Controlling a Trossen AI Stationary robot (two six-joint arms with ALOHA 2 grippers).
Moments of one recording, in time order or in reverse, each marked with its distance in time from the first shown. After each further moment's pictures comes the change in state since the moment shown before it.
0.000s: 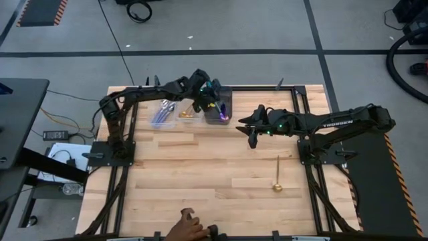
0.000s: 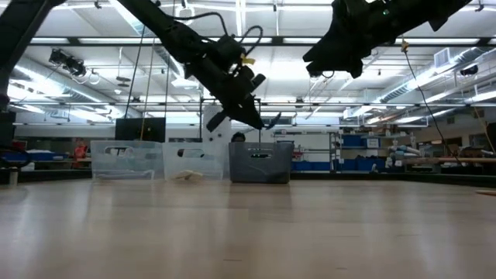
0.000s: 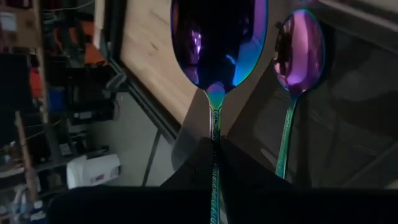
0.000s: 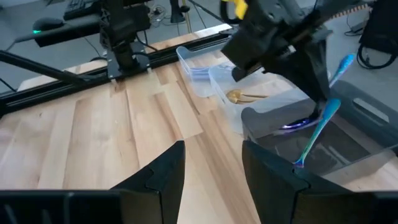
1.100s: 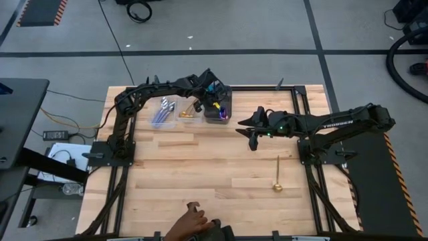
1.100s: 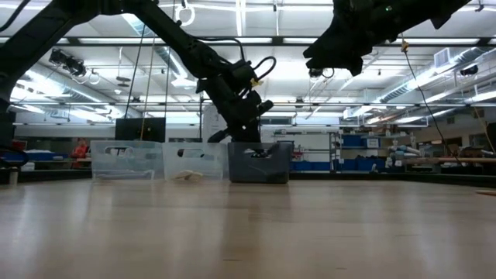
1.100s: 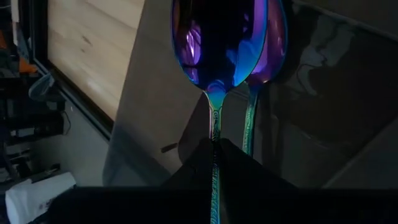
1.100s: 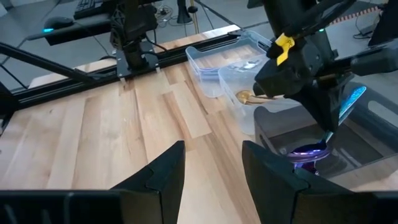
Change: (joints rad) left arm 0.030 0.202 0.194 -0.210 0.025 0.083; right arm 0.032 0.000 0.001 0.005 0.004 -0.003
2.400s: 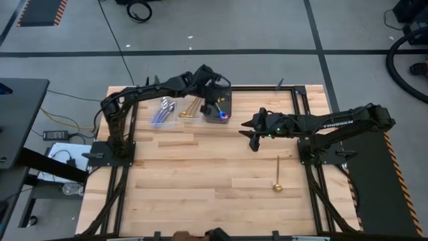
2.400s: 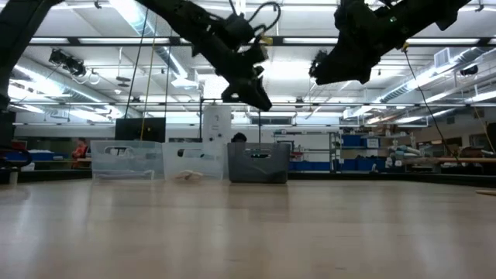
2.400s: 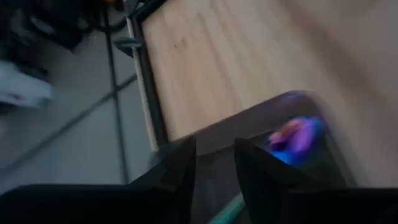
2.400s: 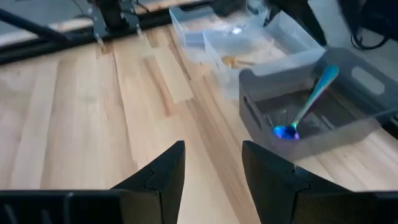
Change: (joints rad) left arm -0.079 -0.196 0.001 0.010 -0.060 -0.740; right arm -0.002 0.000 0.000 -0.141 0.026 -0.007
